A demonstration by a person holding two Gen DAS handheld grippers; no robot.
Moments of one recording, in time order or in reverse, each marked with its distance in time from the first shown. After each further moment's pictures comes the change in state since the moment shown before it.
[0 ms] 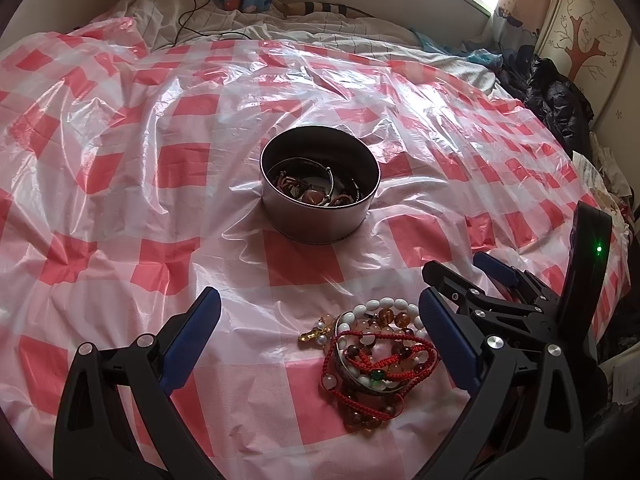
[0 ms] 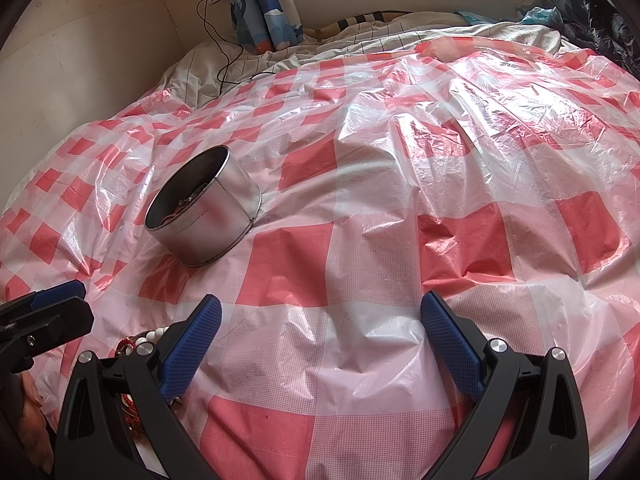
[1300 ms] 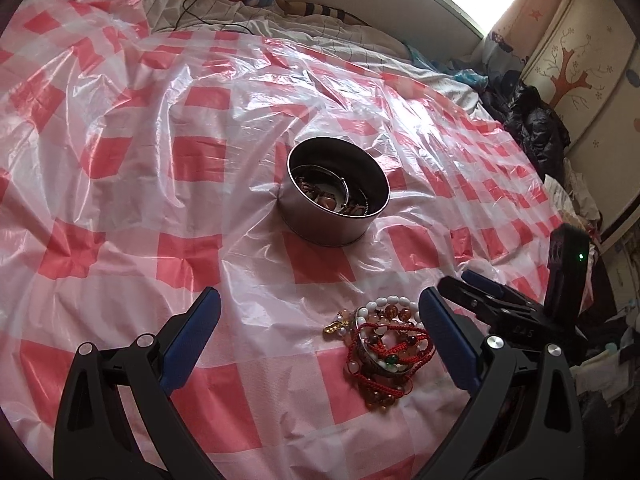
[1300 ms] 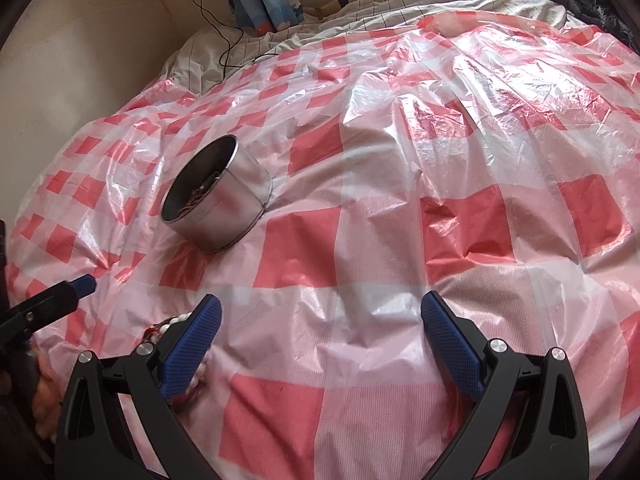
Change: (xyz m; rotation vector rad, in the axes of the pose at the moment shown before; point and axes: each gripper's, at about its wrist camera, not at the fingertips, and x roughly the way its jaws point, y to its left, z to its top) left arm -0.018 0.054 0.002 -0.095 0.003 -0.165; right arm -0.021 -0.005 0.004 0.061 0.114 0.095
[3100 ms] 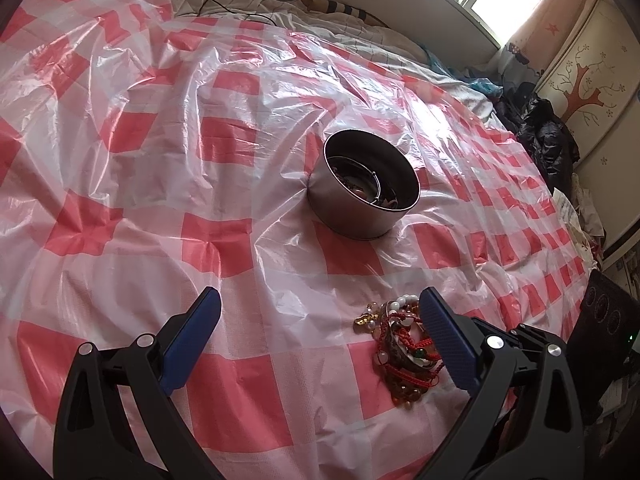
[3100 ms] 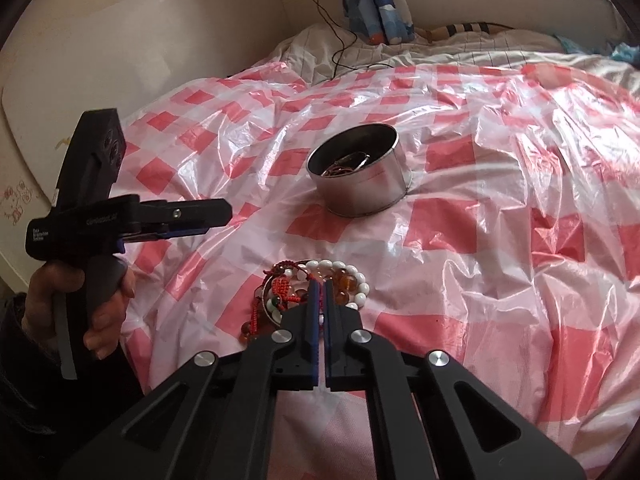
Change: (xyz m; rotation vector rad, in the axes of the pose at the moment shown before) left arm 0.007 0.018 -0.006 -0.047 0.009 0.032; right arm -0.019 0.058 -0.037 -0.240 -0.034 0.206
